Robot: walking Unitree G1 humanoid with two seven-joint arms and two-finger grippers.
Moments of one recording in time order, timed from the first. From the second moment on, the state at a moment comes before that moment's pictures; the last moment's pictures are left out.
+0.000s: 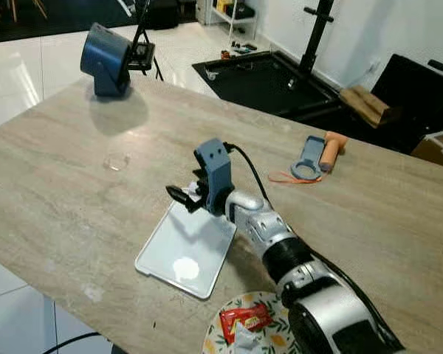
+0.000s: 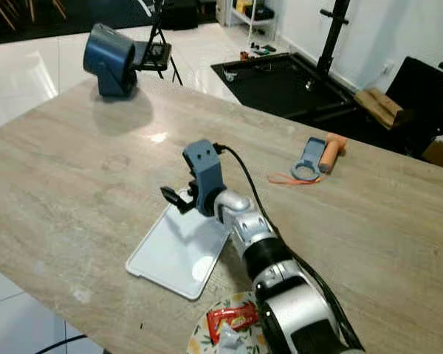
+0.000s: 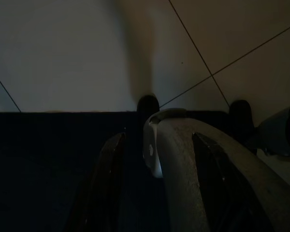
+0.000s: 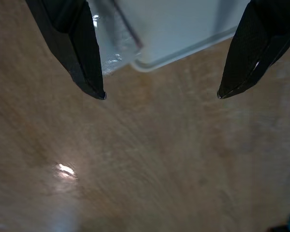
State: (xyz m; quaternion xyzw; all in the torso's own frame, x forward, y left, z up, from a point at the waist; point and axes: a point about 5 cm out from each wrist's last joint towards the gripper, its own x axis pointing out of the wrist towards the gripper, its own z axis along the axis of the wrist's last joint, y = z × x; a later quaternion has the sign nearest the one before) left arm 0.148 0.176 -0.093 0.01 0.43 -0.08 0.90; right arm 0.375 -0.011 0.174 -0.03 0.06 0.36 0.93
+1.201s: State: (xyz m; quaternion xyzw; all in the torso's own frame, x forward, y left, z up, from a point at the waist) left arm 0.154 0.179 -0.089 0.02 0.41 -0.08 0.91; right arm 0.386 -0.017 0.167 -0.09 0.10 0.29 0.95
